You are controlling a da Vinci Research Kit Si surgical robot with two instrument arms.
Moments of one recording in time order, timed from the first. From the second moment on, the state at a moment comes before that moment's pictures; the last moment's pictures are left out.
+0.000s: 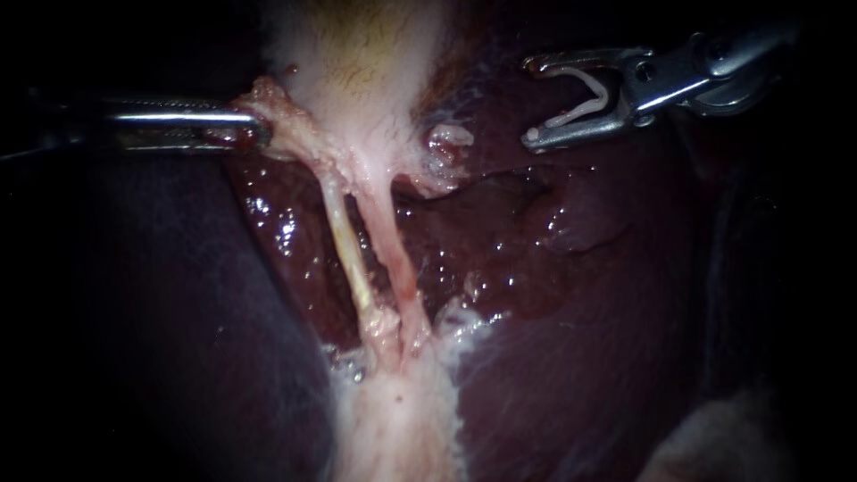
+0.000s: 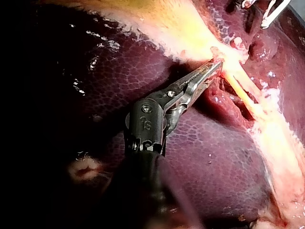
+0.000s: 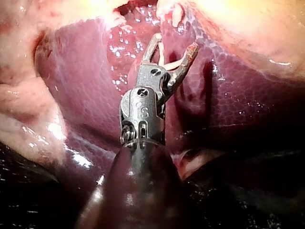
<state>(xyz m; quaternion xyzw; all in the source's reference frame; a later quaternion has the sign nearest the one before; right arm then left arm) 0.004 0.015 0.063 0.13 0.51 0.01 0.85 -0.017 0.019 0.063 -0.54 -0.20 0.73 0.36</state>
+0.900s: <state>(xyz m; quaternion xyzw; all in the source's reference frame) 0.013 0.001 0.061 0.26 0.52 0.01 0.82 -0.017 0.020 0.063 -0.54 -0.20 0.74 0.36</state>
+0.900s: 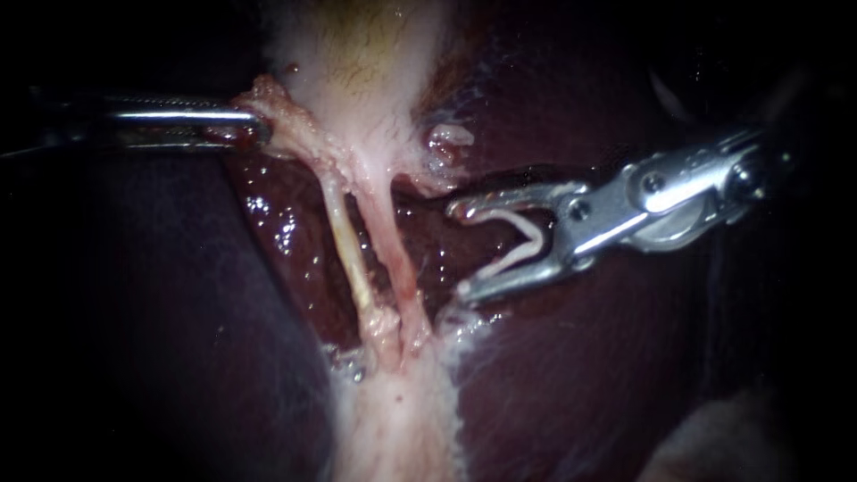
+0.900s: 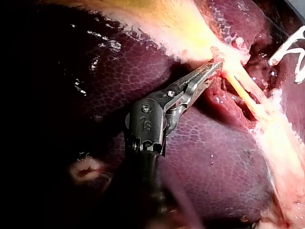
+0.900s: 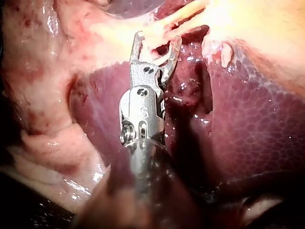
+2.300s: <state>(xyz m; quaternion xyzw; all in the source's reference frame) 0.019 -0.001 0.067 0.30 0.46 0.04 0.84 -0.018 0.019 0.062 -0.54 -0.19 0.73 0.37</state>
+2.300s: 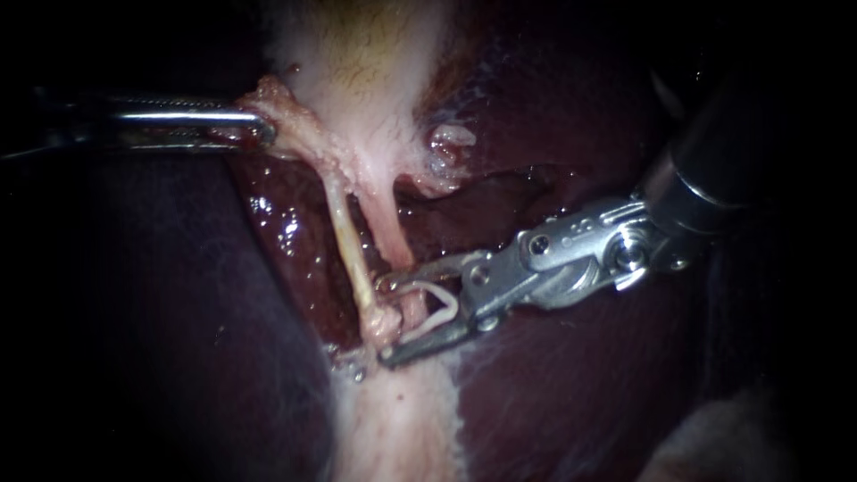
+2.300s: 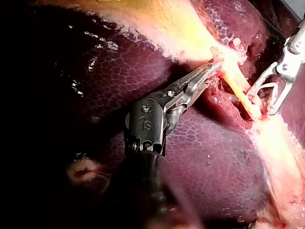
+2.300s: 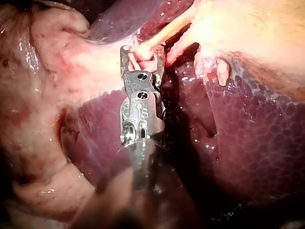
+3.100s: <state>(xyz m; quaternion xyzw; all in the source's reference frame) 0.021 -0.001 0.071 0.29 0.48 0.05 0.83 -0.019 0.019 0.062 -0.54 -0.19 0.73 0.37</state>
